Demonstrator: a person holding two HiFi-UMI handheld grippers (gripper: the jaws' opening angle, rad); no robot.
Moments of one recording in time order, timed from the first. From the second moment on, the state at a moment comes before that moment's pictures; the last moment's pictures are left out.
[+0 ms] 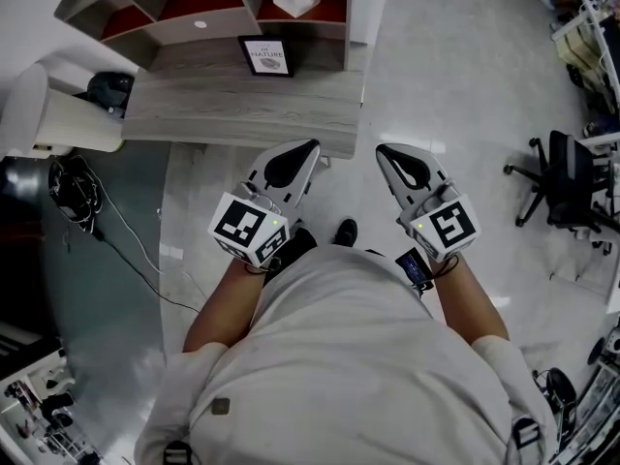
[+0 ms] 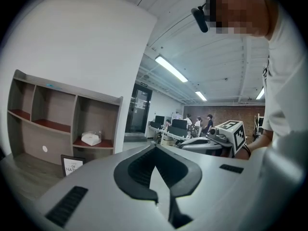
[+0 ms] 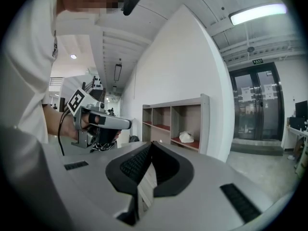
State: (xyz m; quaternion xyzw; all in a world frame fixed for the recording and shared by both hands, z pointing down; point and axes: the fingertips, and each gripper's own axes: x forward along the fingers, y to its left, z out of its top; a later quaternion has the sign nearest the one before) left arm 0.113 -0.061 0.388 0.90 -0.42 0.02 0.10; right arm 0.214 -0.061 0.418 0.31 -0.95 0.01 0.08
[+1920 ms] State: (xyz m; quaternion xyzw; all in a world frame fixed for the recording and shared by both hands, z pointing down) left arm -0.084 0.128 0.373 0.92 -0.37 0.01 0.08; right arm 0.023 0.146 0.405 0.34 -0.94 -0.01 0.09
